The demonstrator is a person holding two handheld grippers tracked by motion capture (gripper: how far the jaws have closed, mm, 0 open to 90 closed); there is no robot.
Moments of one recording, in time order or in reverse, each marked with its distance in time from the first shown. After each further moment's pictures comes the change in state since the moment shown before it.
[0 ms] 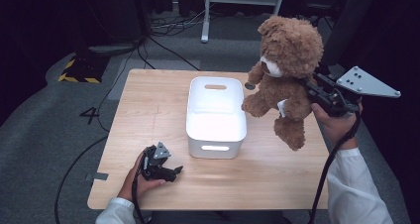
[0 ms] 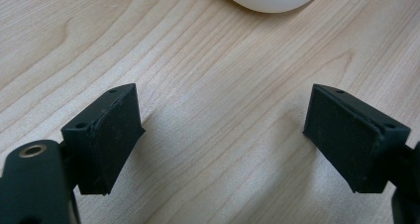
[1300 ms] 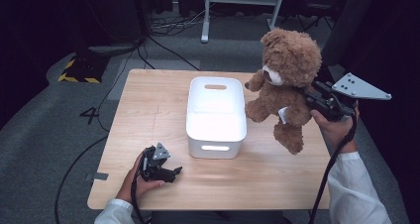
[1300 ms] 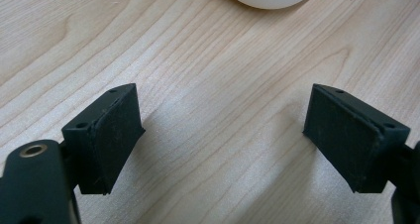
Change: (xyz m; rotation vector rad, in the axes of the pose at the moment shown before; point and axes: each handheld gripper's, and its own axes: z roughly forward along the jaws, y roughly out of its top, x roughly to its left) left arm -0.001 -0.002 -0.002 0.000 0.001 -0.001; right arm -0.009 -0.029 0.002 0.079 0.011 0.030
